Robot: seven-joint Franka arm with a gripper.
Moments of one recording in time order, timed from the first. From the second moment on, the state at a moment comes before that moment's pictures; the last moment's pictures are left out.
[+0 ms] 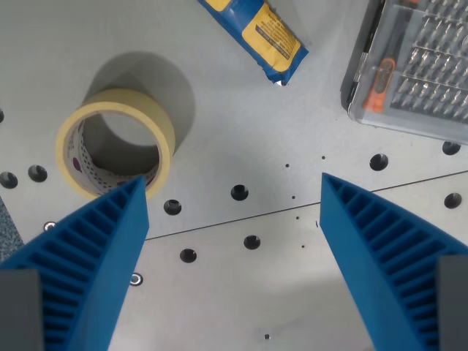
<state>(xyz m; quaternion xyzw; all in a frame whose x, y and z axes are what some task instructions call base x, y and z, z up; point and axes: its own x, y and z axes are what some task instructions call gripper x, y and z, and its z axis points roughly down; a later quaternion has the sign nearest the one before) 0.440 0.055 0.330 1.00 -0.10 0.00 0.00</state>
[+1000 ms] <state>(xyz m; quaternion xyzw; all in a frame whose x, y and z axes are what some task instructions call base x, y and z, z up) 0.442 0.055 0.323 1.00 -0.08 0.00 0.00</state>
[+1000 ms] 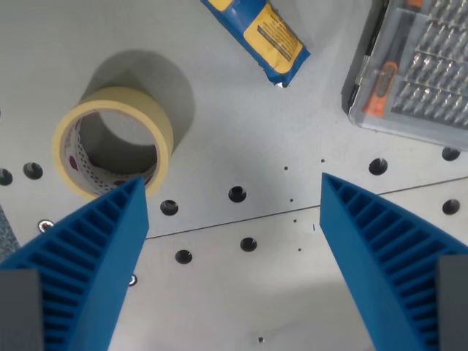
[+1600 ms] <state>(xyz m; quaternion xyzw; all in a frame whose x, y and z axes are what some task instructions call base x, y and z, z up) 0.457 0.055 0.292 1.00 -0.02 -0.01 0.00</state>
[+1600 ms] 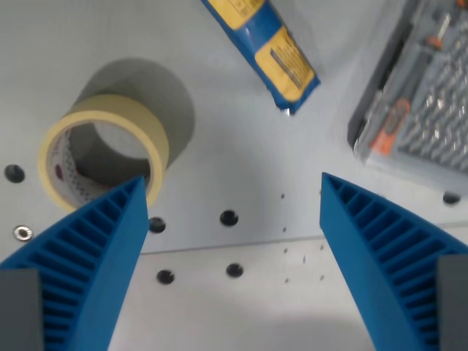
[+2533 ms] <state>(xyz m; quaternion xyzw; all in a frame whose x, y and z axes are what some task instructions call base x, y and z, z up) 0.487 0.049 0.224 0.99 0.12 -0.01 0.00</state>
